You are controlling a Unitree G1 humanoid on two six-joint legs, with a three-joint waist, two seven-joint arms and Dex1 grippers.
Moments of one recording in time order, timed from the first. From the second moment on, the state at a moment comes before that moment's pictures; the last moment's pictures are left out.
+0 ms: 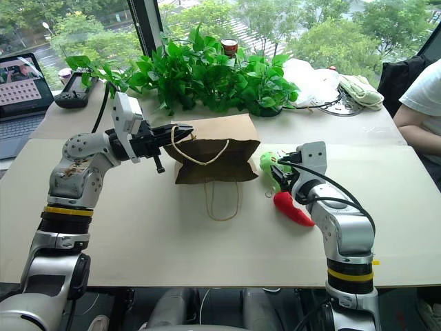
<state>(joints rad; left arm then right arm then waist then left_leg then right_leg) -0.71 0.51 0.00 0.16 -0.39 0.23 -1.05 -0.37 -0.34 -0.15 -0.27 0.29 0.92 0.20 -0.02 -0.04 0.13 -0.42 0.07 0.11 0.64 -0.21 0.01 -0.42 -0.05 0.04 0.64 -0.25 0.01</state>
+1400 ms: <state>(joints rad) -0.71 0.50 0.00 0.16 -0.38 0.22 -1.04 -0.42 -0.32 -0.09 -0.14 0.21 0.91 0.18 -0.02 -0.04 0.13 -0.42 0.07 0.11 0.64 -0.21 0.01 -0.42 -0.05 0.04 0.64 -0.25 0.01</state>
